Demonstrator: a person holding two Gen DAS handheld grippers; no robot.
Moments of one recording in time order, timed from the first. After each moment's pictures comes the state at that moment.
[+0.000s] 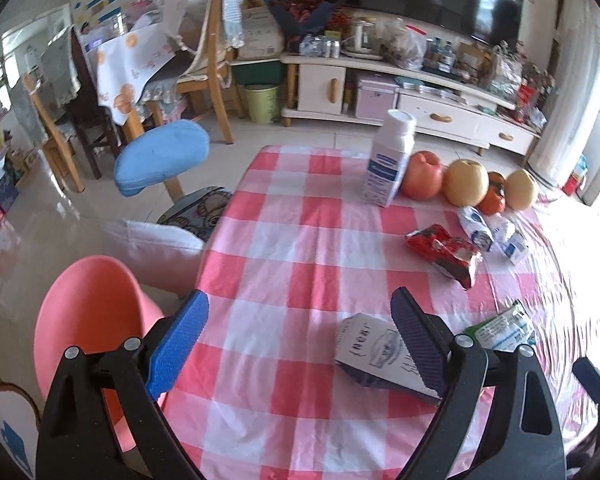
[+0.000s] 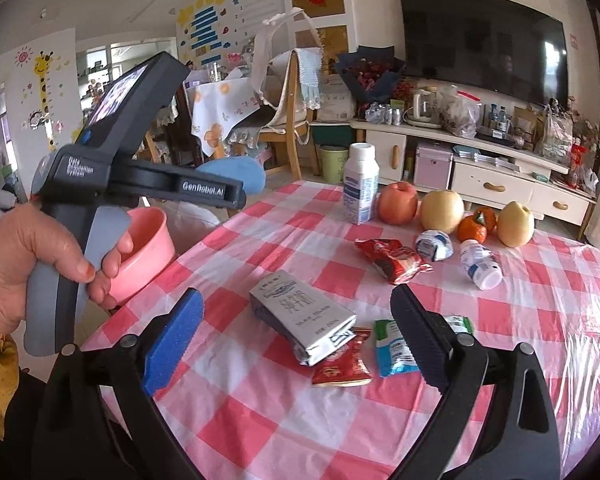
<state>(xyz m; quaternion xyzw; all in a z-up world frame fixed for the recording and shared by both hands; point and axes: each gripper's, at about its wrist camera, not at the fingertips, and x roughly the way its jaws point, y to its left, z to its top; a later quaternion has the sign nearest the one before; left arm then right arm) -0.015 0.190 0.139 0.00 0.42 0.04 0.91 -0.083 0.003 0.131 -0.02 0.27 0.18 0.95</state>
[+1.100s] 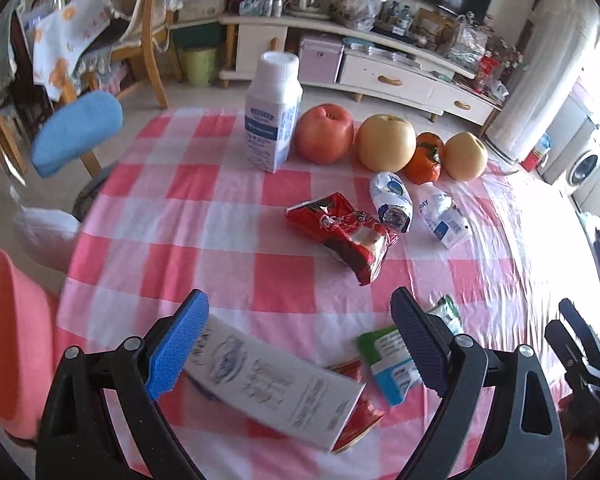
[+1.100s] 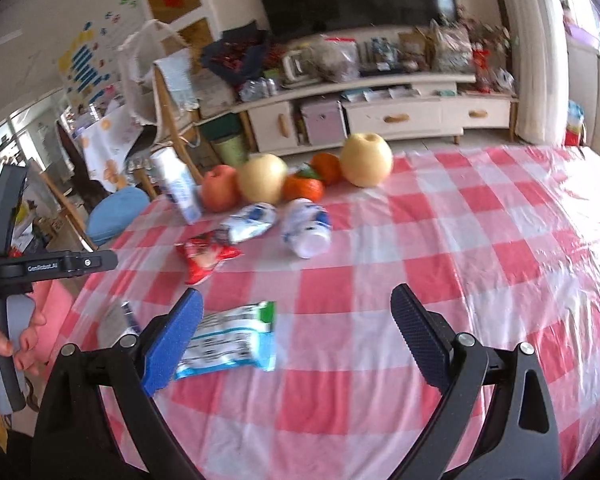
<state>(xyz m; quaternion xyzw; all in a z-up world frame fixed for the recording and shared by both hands) 0.035 0.091 0.100 -0.06 0.49 -0.04 0.87 -0.030 -0.200 0.099 0.12 0.33 0.03 0.93</state>
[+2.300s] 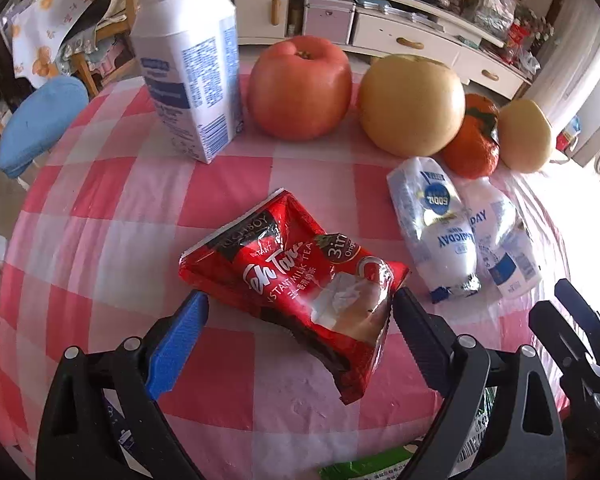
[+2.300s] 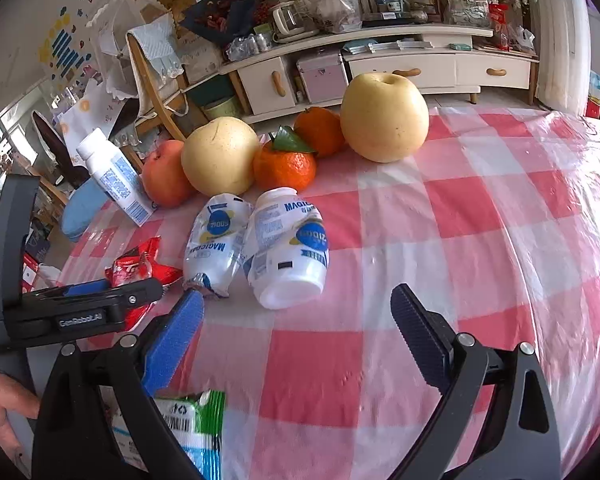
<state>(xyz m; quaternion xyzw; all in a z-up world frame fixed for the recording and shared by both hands) 0.143 0.037 0.017 -0.03 0.54 -0.01 0.84 0.096 -0.206 0.041 0.14 0.40 0.05 0.90</state>
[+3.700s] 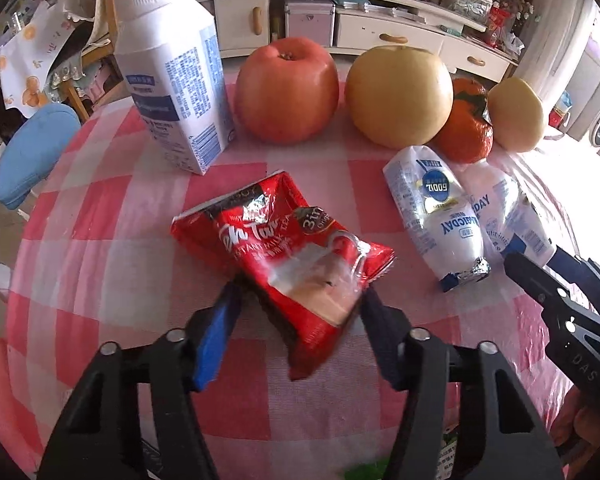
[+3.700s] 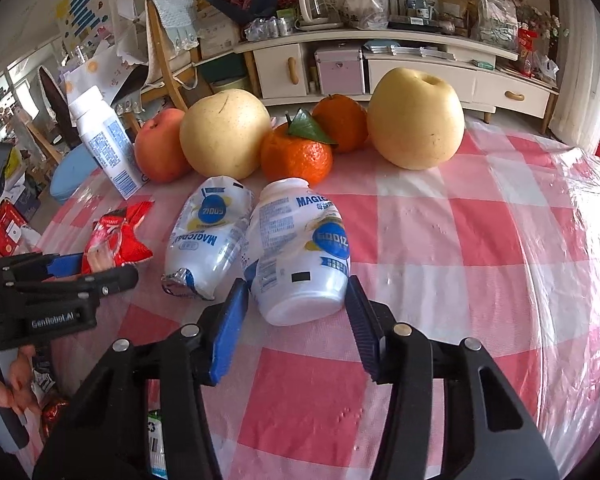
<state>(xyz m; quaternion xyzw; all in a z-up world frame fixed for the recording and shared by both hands) 0.128 0.044 0.016 0.02 0.53 -0.04 0.85 0.117 -0.194 0.026 0.06 0.42 0.07 0.90</state>
